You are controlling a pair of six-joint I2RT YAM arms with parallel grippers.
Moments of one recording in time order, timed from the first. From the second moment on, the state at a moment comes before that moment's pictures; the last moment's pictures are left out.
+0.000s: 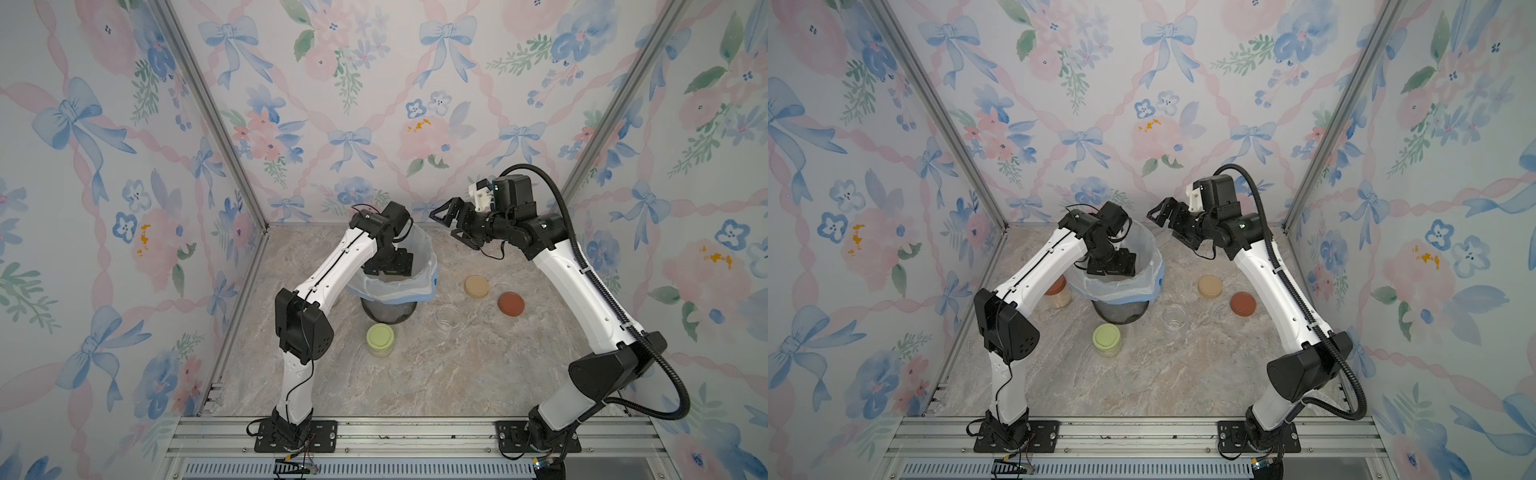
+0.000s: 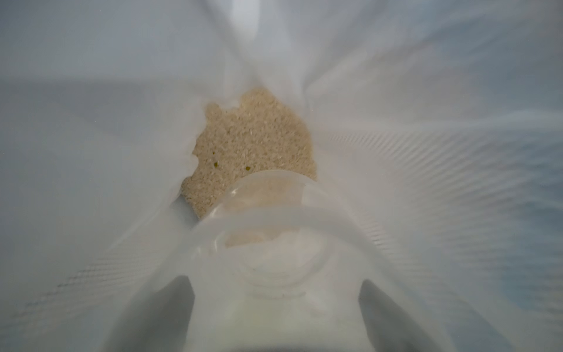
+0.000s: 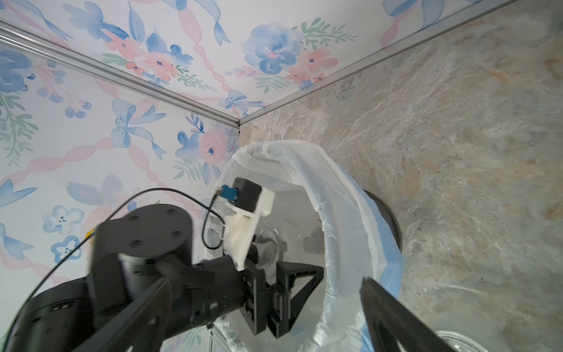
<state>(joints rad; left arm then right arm) -0.56 2.03 2.22 -1.37 0.06 -0.43 0.41 1.66 1.91 -0.82 -0.38 0.80</state>
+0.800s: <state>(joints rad) -0.36 1.98 2.40 -1.29 0.44 -0.56 0.40 1.65 1.91 -0.82 -0.40 0.84</state>
